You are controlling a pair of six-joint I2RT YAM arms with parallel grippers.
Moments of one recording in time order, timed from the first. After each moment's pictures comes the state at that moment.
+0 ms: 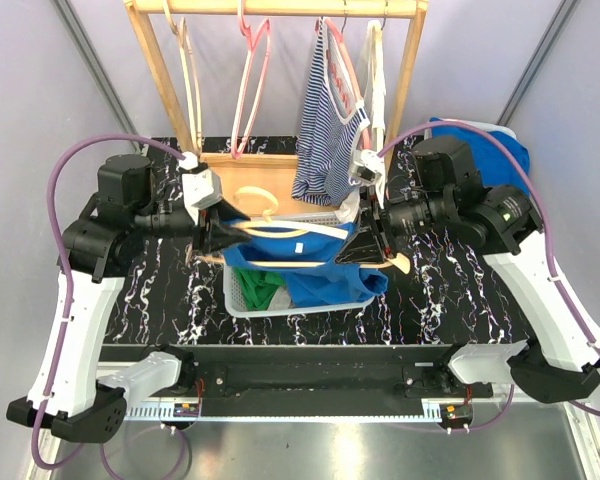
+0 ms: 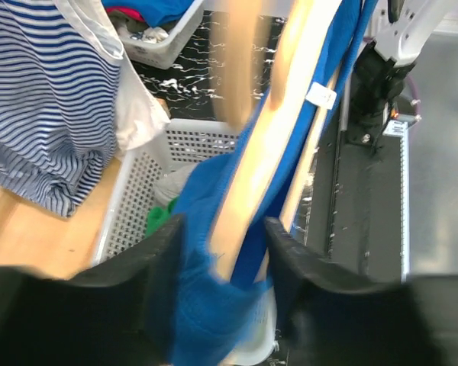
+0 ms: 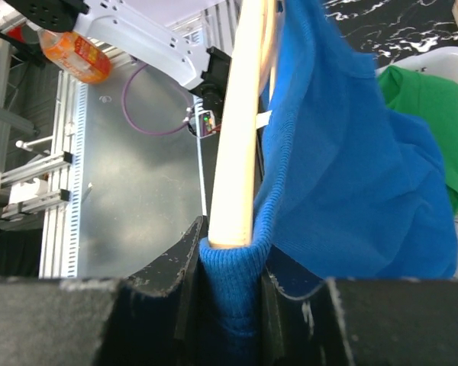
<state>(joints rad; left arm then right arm) -0.28 1.05 1.55 -1.00 1.01 0.49 0.67 1.28 1.81 -1.10 -0.84 -0.07</state>
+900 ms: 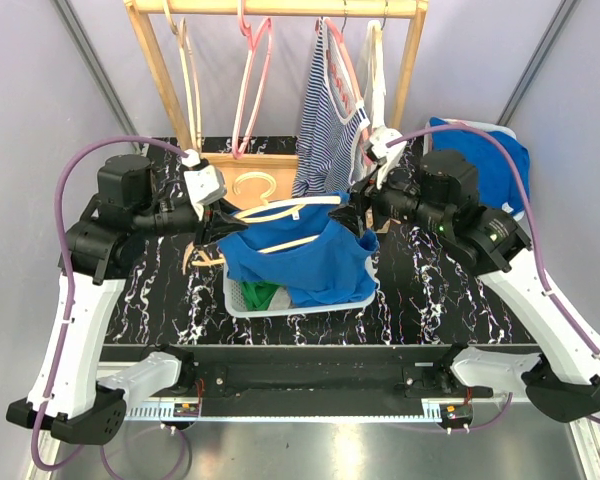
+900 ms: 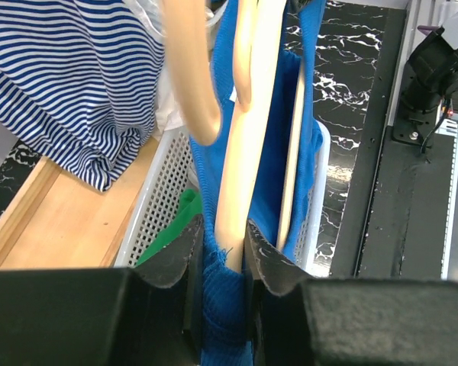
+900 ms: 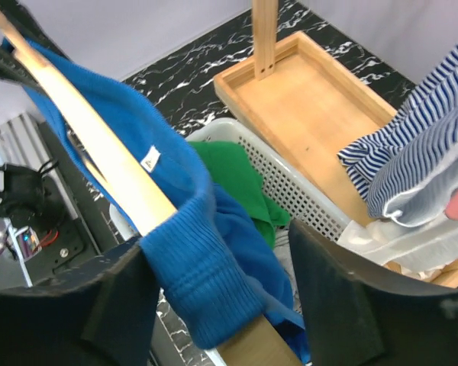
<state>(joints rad) -0.28 1.04 1.53 -0.96 0.86 0.48 0.69 1.16 1.53 -0.62 -0.27 0.01</state>
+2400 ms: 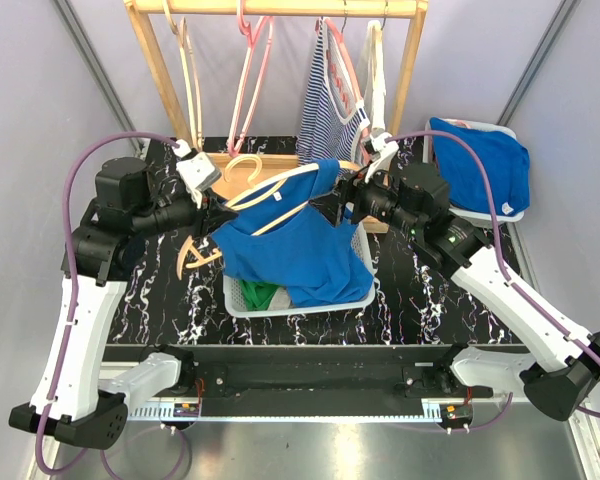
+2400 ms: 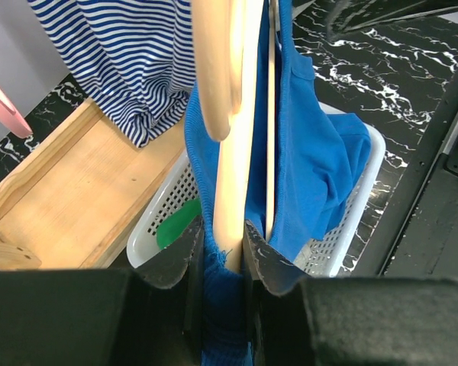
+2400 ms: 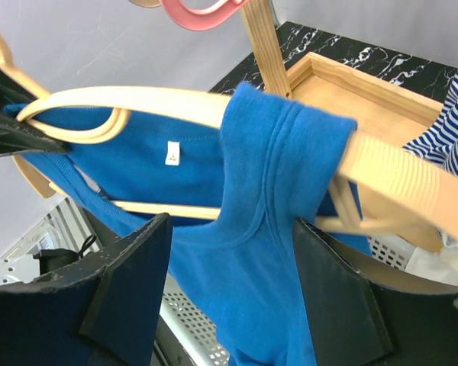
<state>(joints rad) -0.24 1.02 1.46 -0.87 0.69 0.33 0.68 1.17 1.24 -0.19 -0.23 0.32</state>
